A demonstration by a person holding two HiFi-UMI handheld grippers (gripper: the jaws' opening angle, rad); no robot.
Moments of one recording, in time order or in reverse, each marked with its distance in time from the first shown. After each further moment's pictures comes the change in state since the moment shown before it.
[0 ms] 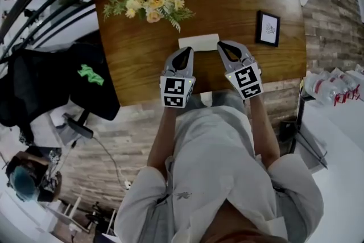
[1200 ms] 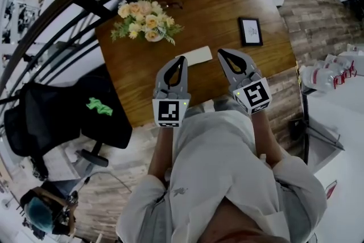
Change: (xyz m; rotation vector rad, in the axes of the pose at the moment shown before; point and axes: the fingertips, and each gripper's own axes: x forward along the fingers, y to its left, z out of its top) left arm -0.081 -0.019 0.125 0.223 -0.335 -0.093; right arm -0.098 0.011 0.109 0.052 -0.336 -0.196
